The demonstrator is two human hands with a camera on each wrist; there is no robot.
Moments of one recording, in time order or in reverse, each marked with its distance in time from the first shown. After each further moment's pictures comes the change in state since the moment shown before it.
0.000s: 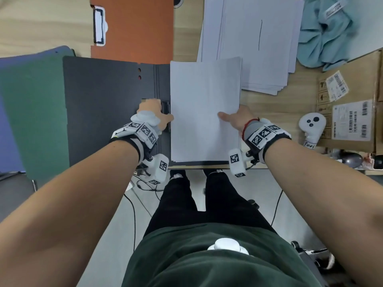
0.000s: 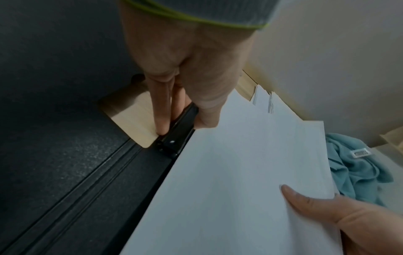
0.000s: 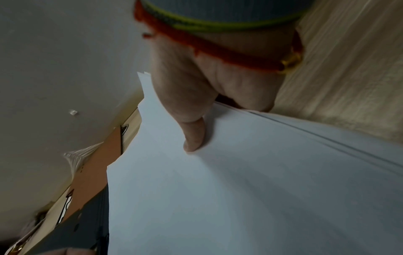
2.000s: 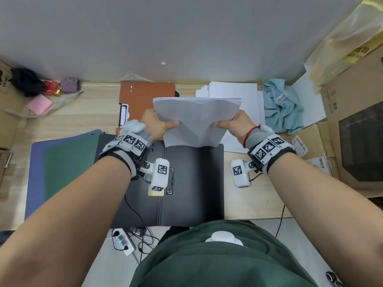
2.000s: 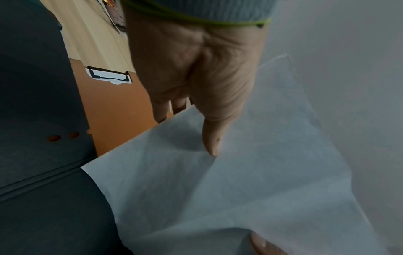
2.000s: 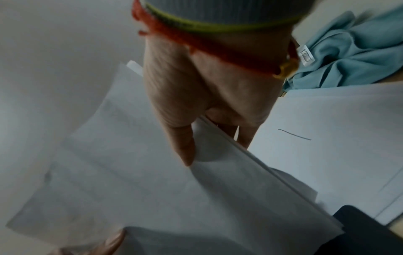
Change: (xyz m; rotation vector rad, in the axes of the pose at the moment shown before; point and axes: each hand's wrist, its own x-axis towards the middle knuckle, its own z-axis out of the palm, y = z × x) left_hand -0.039 0.073 -0.154 -0.738 0.195 0.406; right_hand -0.034 -0.132 -0.097 0.436 -0.061 -0.593
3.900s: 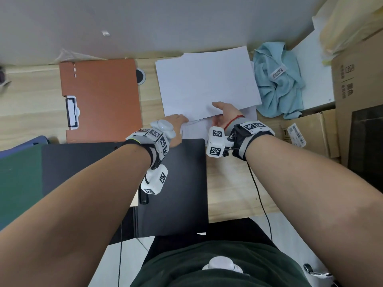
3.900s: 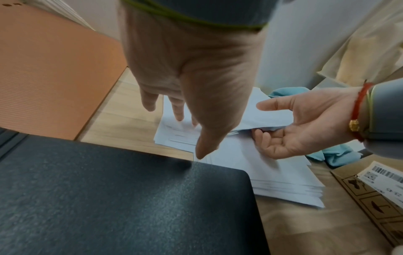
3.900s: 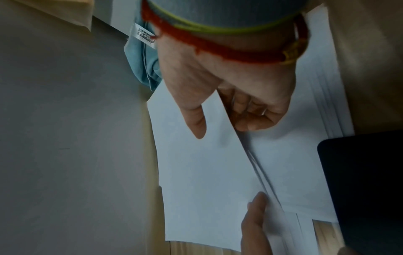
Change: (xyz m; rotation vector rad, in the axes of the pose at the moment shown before) left_hand 0.090 -0.017 0.158 1.015 -0.683 0.096; right_hand 0.095 0.069 -0.046 0.510 0.317 0.866
